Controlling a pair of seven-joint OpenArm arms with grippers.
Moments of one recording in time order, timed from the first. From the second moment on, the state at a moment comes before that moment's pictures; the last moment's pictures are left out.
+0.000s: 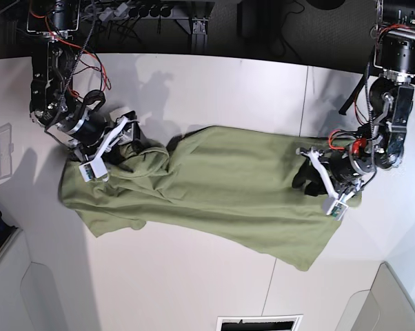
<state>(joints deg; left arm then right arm) -7.6 -28.4 9.0 79.8 -29.4 -24.3 35.0 -1.0 10.5 1.7 81.6 25.5 32.7 -40.9</state>
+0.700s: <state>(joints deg) -17.6 -18.8 24.7 63.3 -19.0 -20.8 25.5 -7.7 8.0 -2.5 86.7 44.3 33.7 -55.9</state>
